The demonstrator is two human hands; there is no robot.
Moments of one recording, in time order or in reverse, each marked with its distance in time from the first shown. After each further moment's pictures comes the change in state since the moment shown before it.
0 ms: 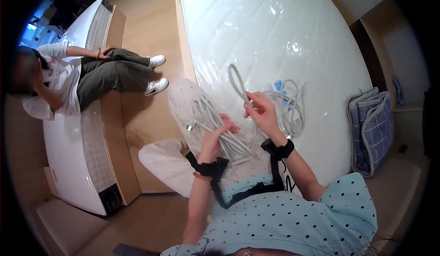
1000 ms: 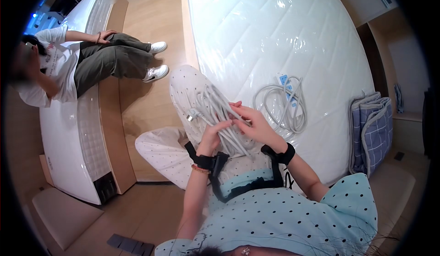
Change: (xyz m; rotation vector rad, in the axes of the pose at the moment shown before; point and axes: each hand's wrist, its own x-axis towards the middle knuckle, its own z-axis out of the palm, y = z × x) left_hand -0.003 -0.002 -0.007 -0.178 -0.195 0.042; right_hand -0.023 -0.014 0.023 -0.245 -0.400 0.127
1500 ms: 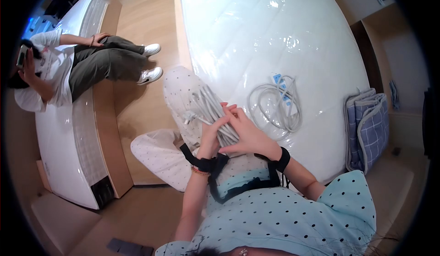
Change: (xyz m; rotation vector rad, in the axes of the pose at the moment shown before) left_hand 0.002 -0.003 0.022 0.068 0.248 0.071; right_hand -0.011 -0.013 0.009 -0.444 -0.136 -0.021
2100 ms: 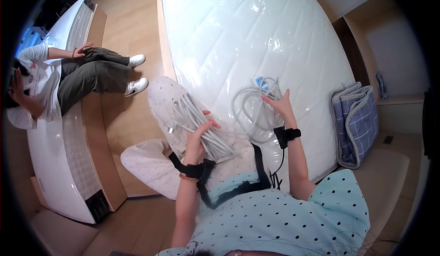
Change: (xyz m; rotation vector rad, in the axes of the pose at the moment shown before) left_hand 0.003 0.000 -0.007 0.103 0.011 0.002; right_hand -0.047 0.190 -0.080 0.050 0.752 0.861
